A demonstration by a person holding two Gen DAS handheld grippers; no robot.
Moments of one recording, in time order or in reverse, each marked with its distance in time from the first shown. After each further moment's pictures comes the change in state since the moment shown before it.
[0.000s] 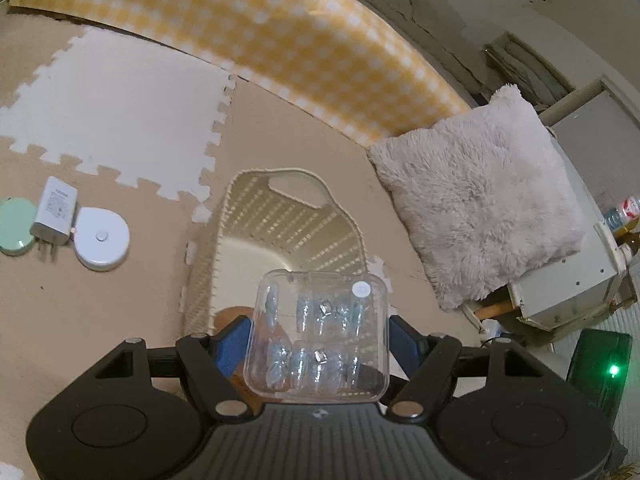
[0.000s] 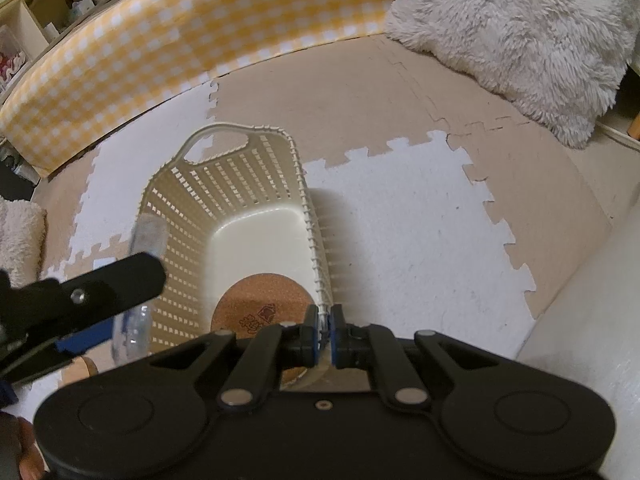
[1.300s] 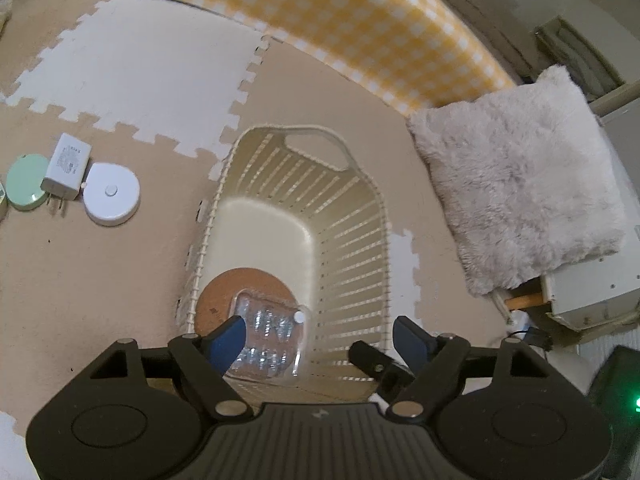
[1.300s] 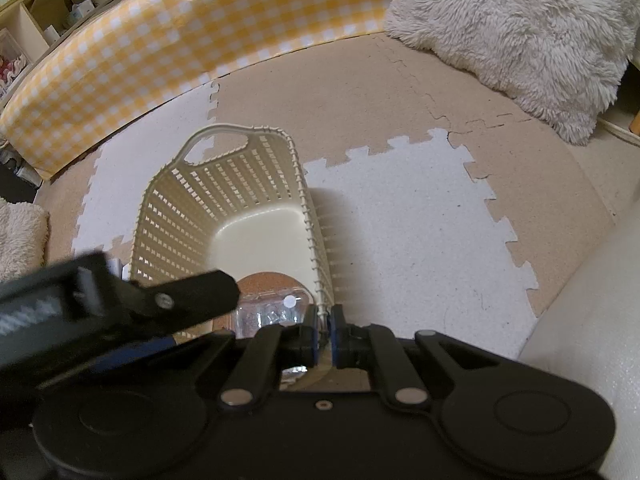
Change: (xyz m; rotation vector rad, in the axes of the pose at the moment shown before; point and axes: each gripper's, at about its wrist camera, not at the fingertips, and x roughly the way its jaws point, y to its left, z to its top) left arm 0.015 -0.019 0.001 -0.075 0.100 0.119; right arm 0.000 -0.001 0.000 0.010 0.003 0.011
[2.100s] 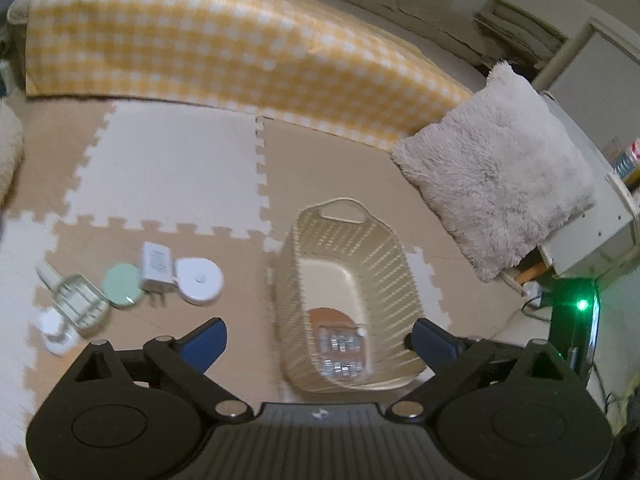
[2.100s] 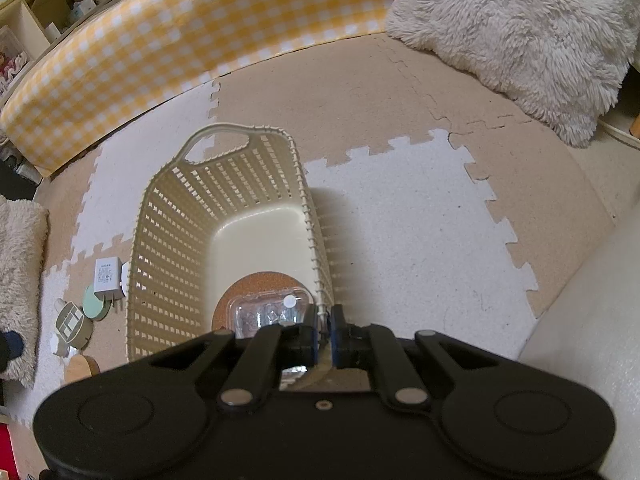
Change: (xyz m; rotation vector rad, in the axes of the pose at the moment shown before) left arm -0.101 0.035 0.005 0.285 -0.117 0.051; right arm 0.000 0.000 0.001 -0.006 0.001 -0.003
